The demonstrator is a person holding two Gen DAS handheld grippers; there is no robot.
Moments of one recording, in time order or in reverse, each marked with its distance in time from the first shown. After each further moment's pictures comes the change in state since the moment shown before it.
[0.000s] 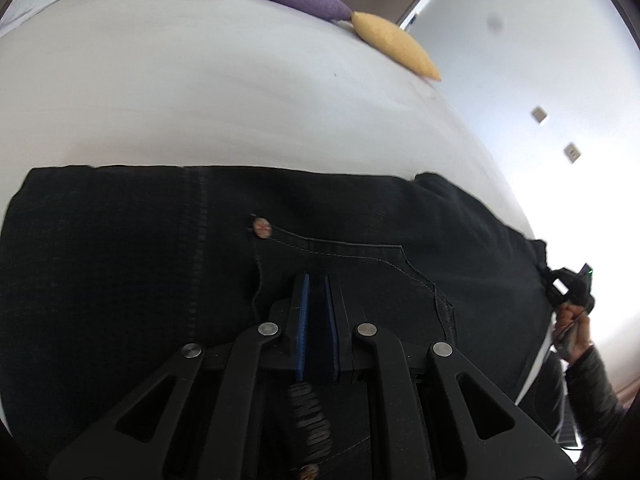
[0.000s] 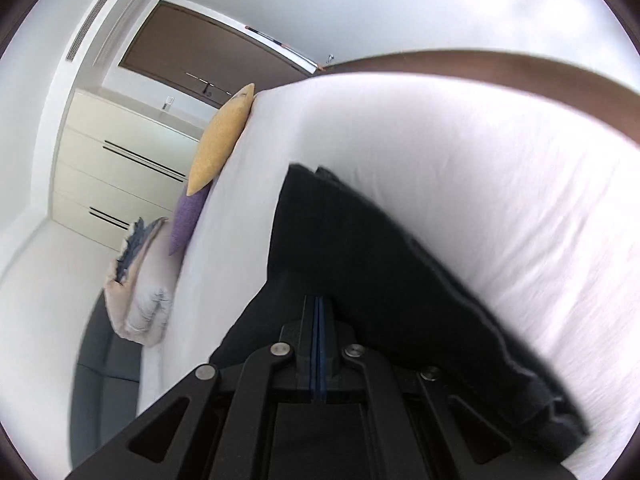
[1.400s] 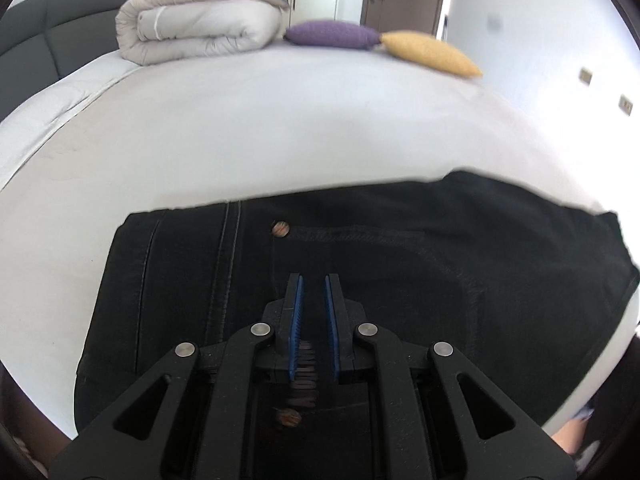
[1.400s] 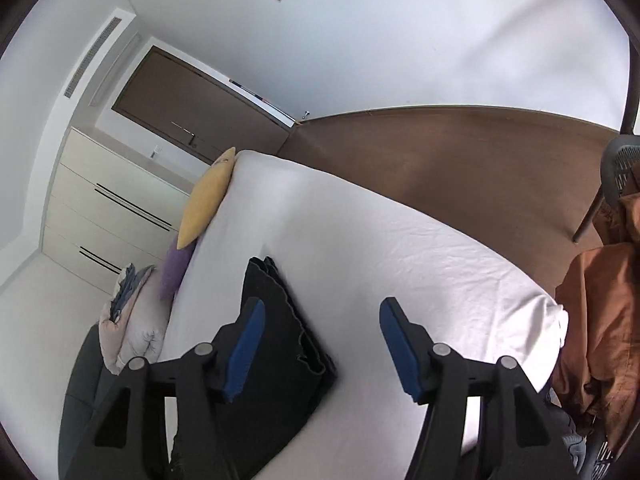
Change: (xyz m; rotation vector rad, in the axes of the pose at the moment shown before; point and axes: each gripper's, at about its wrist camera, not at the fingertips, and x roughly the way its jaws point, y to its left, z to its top) left arm 0.003 -0.096 -0.034 0.159 -0.151 0.388; right arm -0.142 -0.046 -0.002 0.082 -0.167 -0.023
